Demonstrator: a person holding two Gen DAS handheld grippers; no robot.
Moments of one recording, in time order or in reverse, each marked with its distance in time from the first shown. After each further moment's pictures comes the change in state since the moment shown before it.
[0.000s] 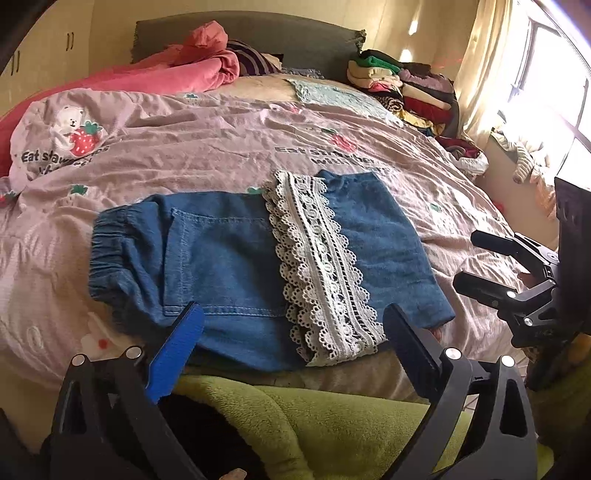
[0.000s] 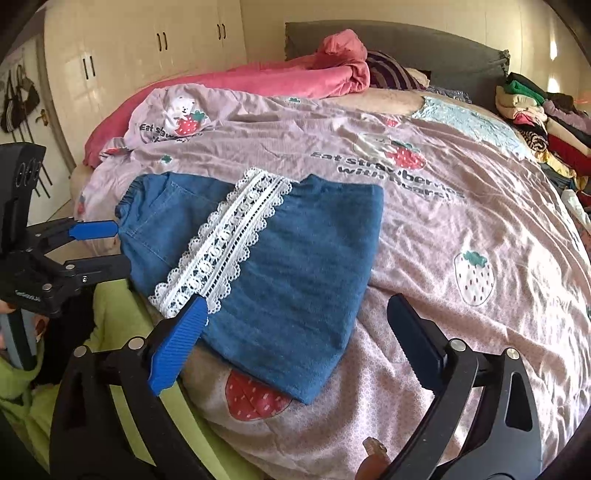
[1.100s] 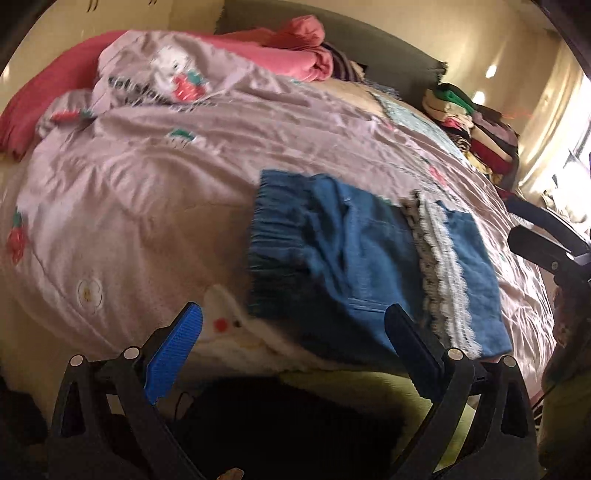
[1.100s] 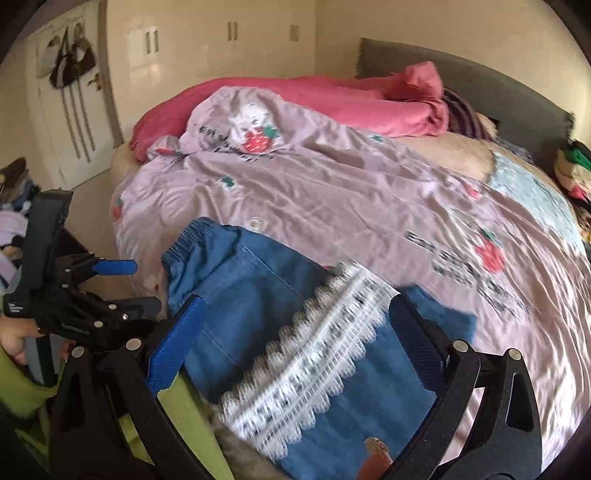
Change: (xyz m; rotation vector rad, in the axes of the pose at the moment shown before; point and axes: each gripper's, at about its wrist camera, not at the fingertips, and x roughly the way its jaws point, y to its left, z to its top) left arm -0.007 0.120 -0.019 -0.276 -0.001 0.120; right arm 0.058 0.096 0.098 -0.252 -0.006 0.172
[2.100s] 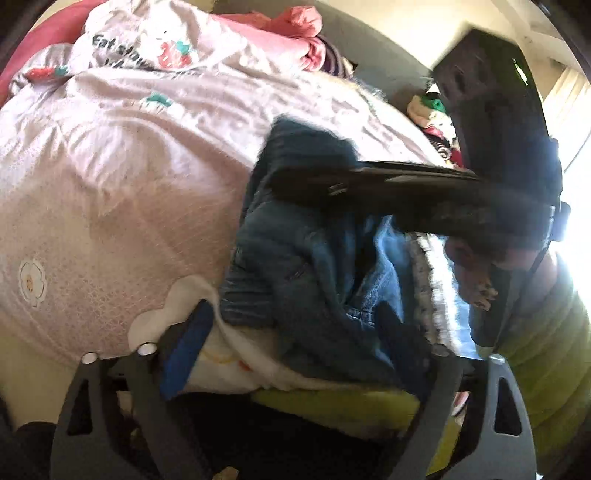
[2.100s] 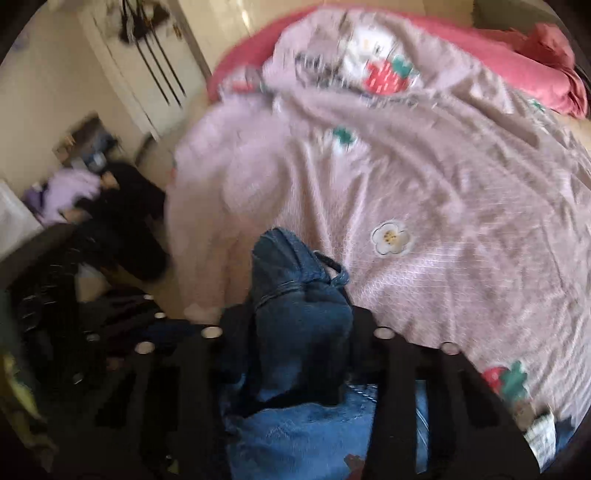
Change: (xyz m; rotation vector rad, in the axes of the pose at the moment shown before) left arm 0.029 0.004 -0.001 -0.065 0.020 -0.163; right arm 0.122 0.025 0.052 -0.034 0.165 0.483
